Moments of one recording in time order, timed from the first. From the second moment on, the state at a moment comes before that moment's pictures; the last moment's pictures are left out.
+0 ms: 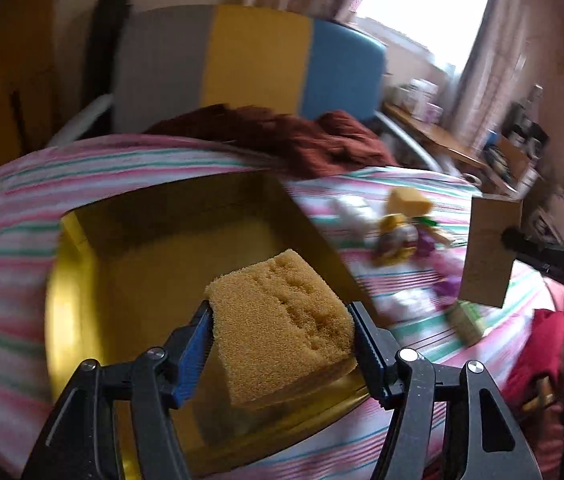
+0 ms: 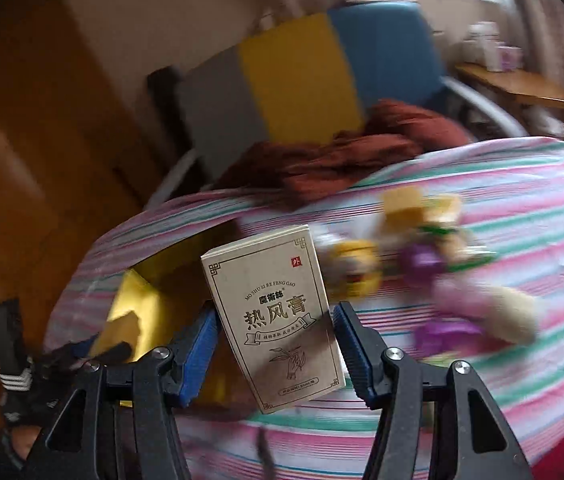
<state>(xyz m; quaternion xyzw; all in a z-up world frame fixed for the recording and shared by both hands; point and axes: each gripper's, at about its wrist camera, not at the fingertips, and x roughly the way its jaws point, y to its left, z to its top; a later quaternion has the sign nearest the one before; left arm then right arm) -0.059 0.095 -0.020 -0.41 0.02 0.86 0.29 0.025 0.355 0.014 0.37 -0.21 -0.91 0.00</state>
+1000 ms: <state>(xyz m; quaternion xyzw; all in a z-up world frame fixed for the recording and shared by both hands) -0.030 -0.015 -0.014 -0.35 0.00 0.93 0.12 -0.024 0.192 -0.022 0.44 -0.09 -0.89 0.07</state>
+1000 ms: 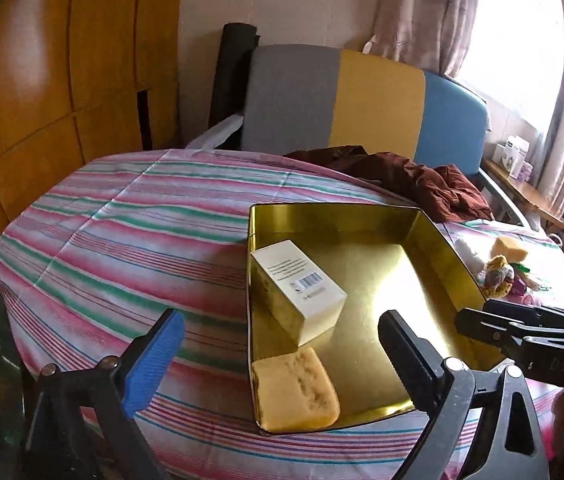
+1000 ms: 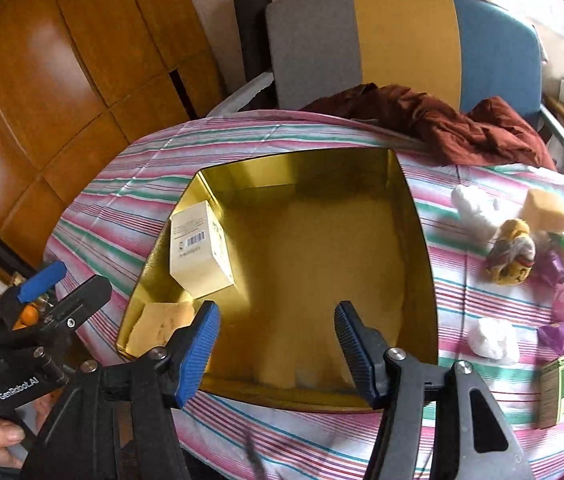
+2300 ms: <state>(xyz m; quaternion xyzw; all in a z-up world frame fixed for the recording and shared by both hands) -0.002 0.072 -0.009 -0.33 0.11 0.91 0.21 0.039 0.332 -0.022 0.40 -0.13 -0.90 -0.12</state>
